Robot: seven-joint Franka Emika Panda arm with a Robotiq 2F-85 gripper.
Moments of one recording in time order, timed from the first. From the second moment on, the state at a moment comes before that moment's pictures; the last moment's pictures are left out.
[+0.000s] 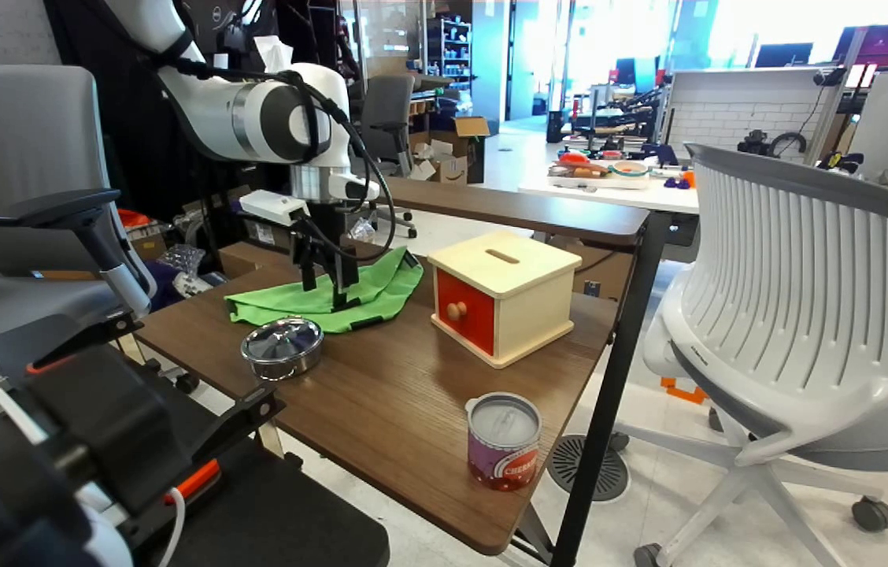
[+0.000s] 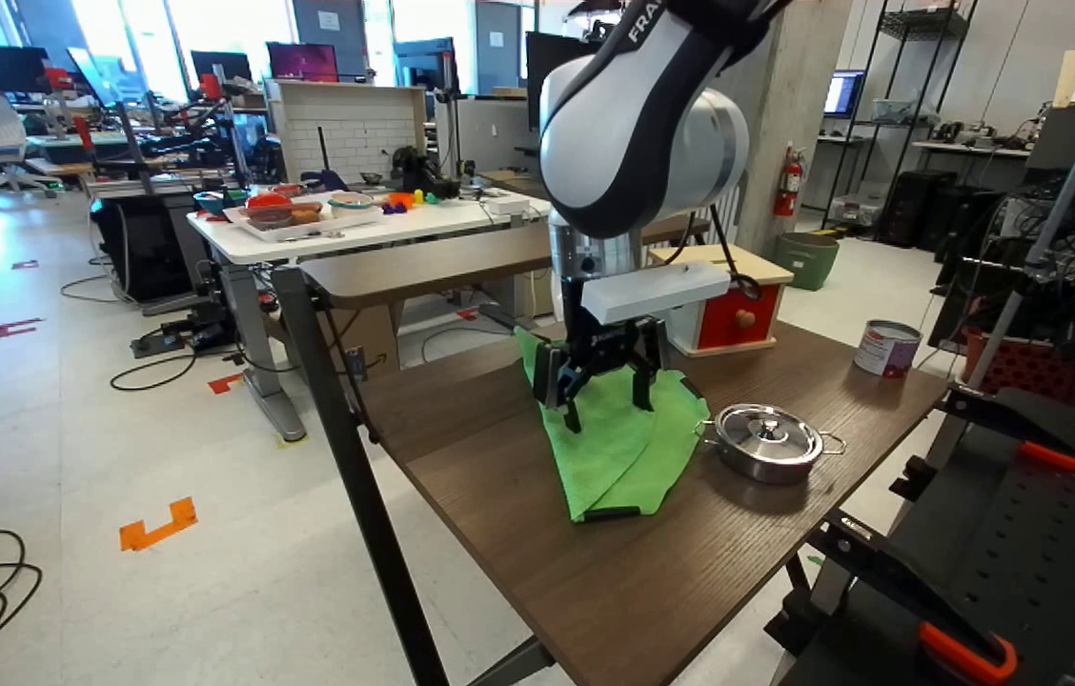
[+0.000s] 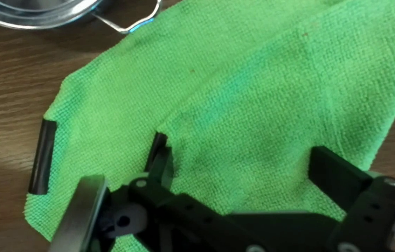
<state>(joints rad) 0.17 0.89 -0.01 -1.69 -0.01 2.41 0.31</state>
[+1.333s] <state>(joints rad) 0.07 0.90 -0.08 -1.69 0.01 2.41 0.36</state>
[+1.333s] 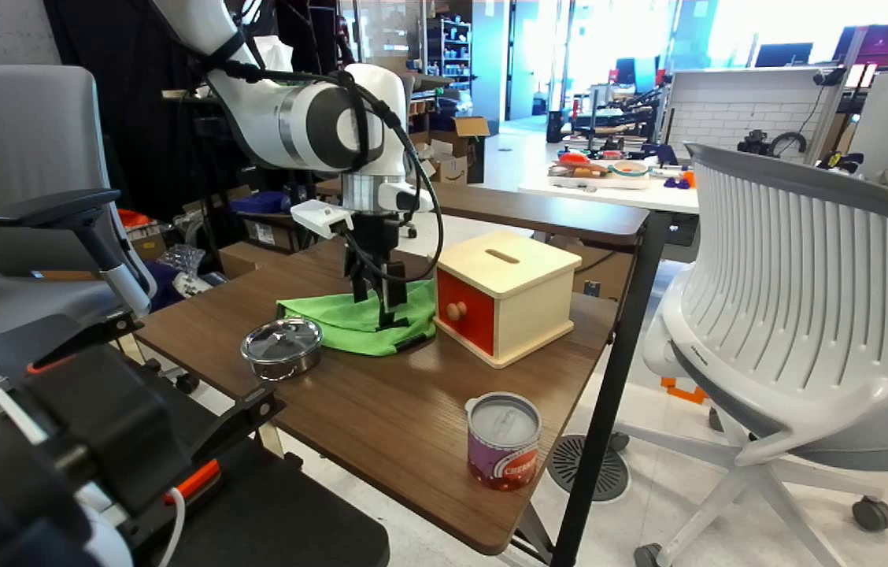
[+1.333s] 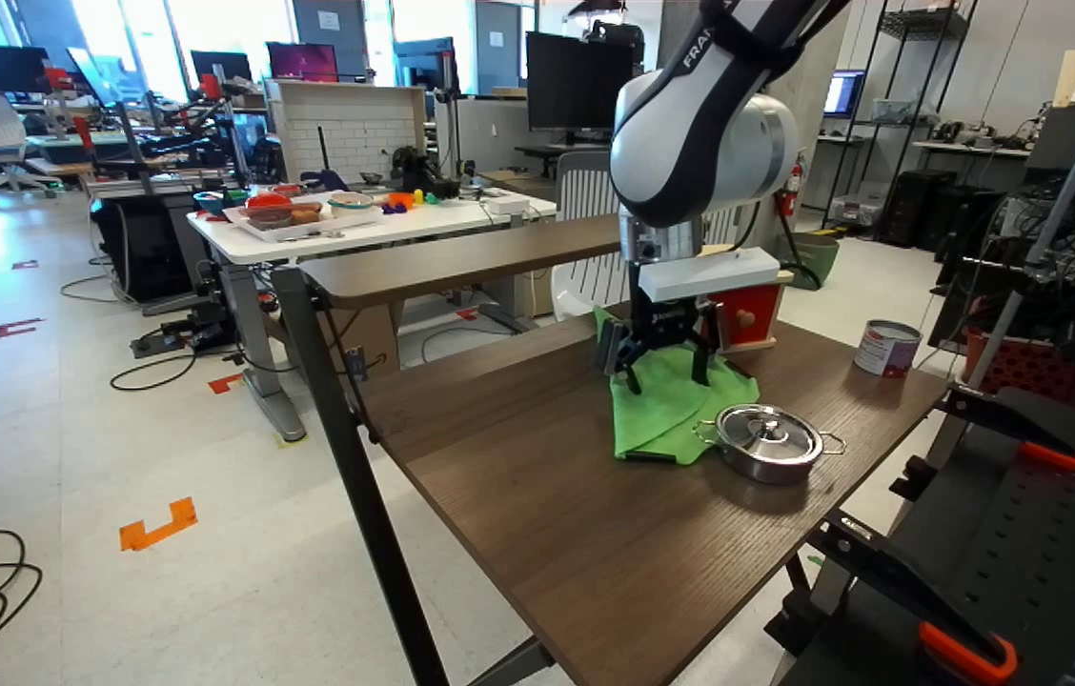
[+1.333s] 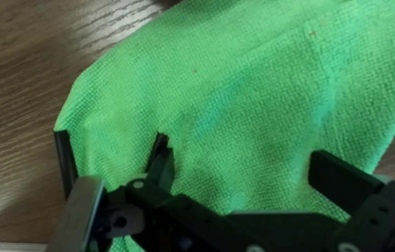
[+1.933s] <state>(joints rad) 0.07 0.88 -0.08 -1.68 0.07 2.42 0.38</state>
